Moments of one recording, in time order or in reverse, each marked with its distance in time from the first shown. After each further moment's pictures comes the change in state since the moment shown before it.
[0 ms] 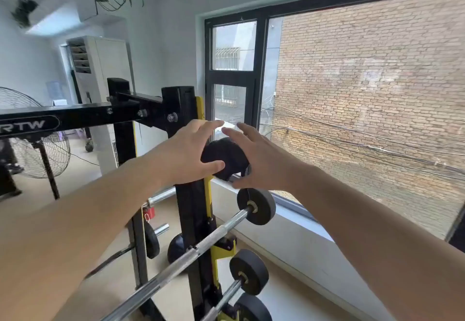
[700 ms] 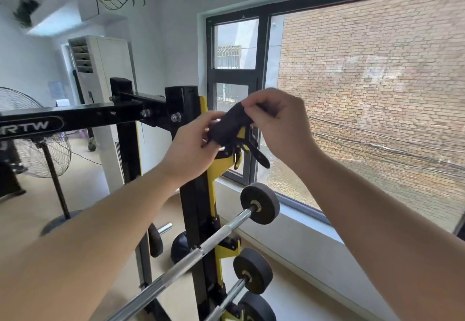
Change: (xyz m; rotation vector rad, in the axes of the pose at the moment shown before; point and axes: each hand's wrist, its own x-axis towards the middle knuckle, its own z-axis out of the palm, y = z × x) left_hand 0.004 0.009 0.013 -0.592 0.368 0.093; right_hand 0.009 -0.031 -0.049 0.636 0.633 0.111
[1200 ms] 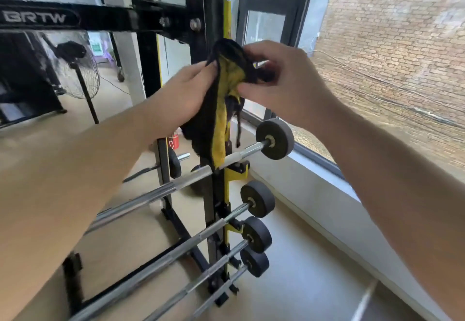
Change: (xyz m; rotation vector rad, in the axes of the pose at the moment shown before) left_hand -0.083 0.031 0.002 -0.248 -0.027 -0.426; right_hand -0.070 0.001 0.002 -0.056 -0.490 -0.037
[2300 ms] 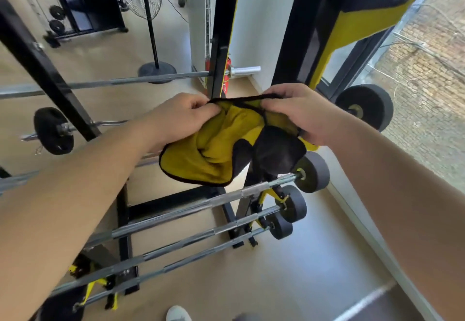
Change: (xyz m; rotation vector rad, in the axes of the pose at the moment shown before) left_hand -0.088 -0.143 -0.086 0.273 0.096 -0.617; right_hand 0.015 0.077 0.180 0.593 -0.585 0.666
